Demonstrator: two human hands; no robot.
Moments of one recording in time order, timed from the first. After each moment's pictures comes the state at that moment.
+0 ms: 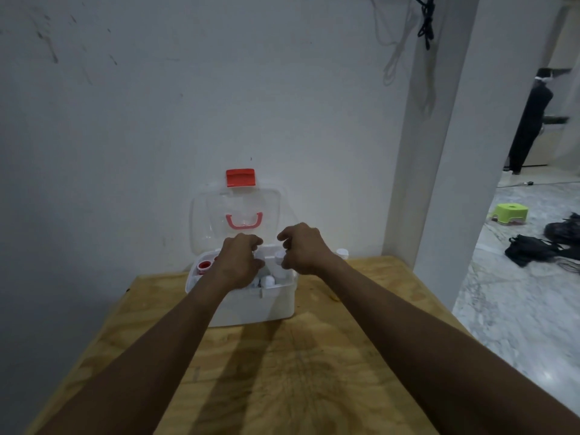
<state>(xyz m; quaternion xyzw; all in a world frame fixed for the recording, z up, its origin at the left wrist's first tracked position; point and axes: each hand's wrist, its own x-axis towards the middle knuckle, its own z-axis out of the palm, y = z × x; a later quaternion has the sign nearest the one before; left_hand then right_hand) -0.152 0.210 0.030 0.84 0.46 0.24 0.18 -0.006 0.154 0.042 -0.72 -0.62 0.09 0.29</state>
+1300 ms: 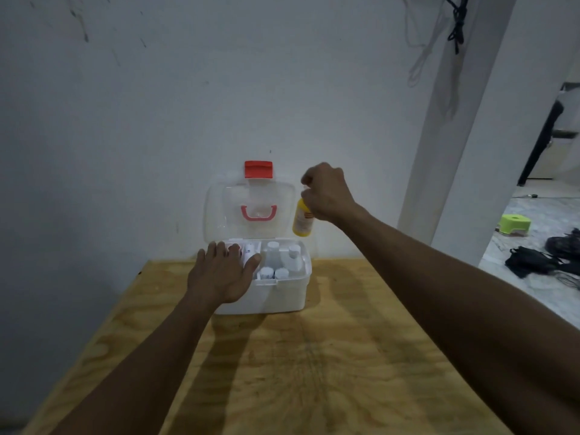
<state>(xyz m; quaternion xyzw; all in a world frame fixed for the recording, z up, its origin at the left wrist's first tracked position) -0.209 0.228 -0.019 0.84 0.52 0.11 0.00 0.002 0.188 0.114 -0.73 -0.58 -0.08 0.35</state>
